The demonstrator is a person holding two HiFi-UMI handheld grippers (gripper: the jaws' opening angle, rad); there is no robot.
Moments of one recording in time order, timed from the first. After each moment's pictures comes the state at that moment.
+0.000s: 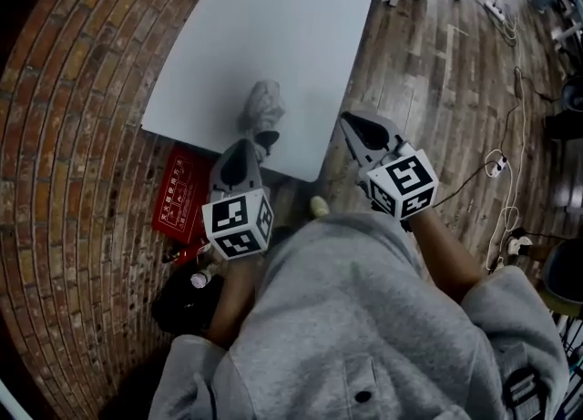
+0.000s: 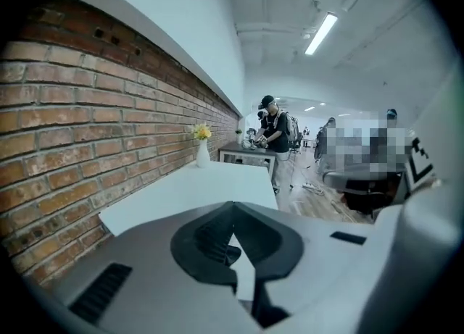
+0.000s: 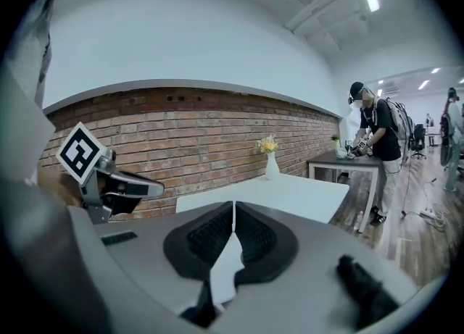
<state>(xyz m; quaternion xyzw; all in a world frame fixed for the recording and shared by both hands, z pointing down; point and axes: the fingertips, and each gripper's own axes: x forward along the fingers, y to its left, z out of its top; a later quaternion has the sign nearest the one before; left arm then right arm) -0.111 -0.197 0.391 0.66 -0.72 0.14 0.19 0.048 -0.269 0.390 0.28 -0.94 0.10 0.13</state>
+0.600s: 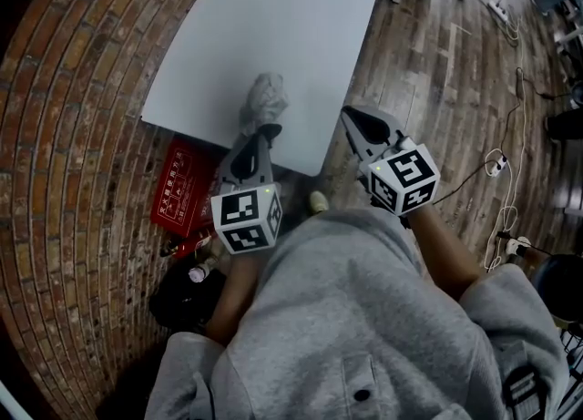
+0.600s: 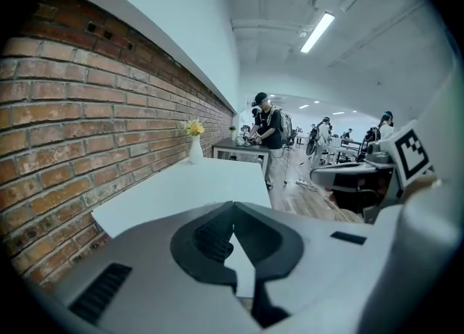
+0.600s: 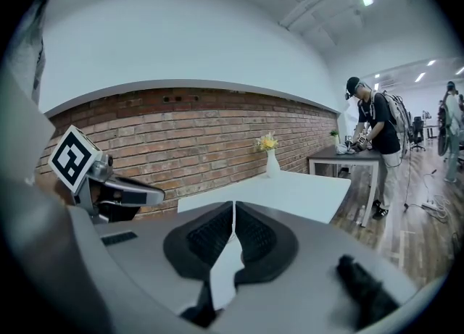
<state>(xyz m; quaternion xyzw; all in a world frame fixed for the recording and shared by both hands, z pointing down) -0.097 -0.198 0.398 0.68 -0.70 0.15 0.20 0.040 -0.270 0.396 0.29 -0.94 0.12 0.13</state>
